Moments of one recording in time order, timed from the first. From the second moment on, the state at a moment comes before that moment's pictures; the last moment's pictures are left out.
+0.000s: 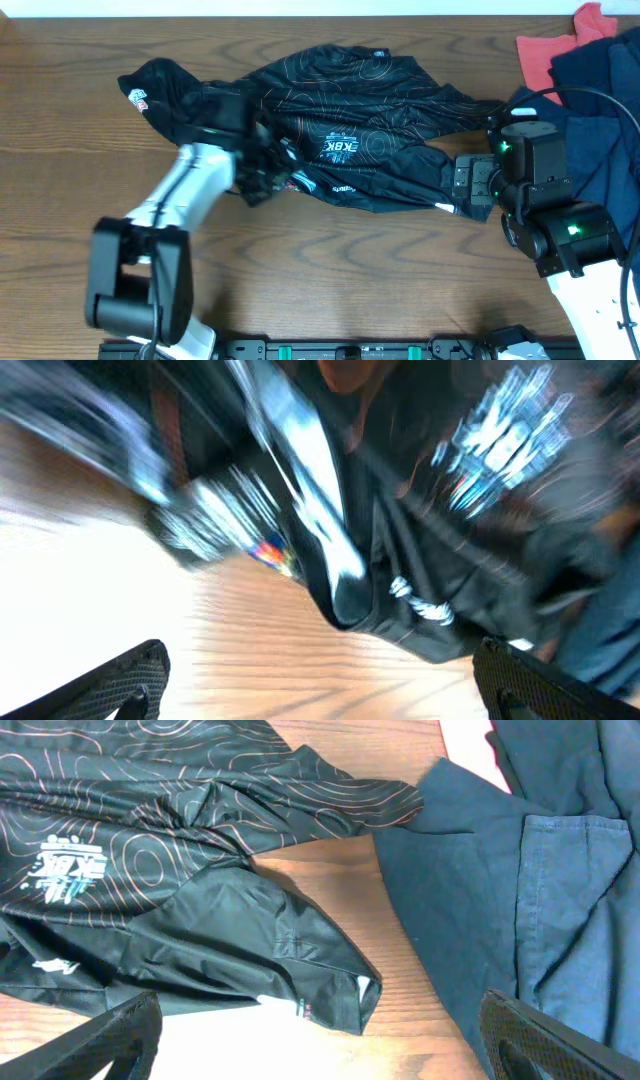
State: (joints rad) left arm -0.24 1.75 1.09 -0.67 0.45 -0.74; right arm 0.25 1.07 1.09 -0.88 0.24 0.18
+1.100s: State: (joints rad) left arm -0.46 1.86 1.07 -0.59 0.19 -0.95; right arm 0.25 1.07 1.09 -0.92 0.24 0.18
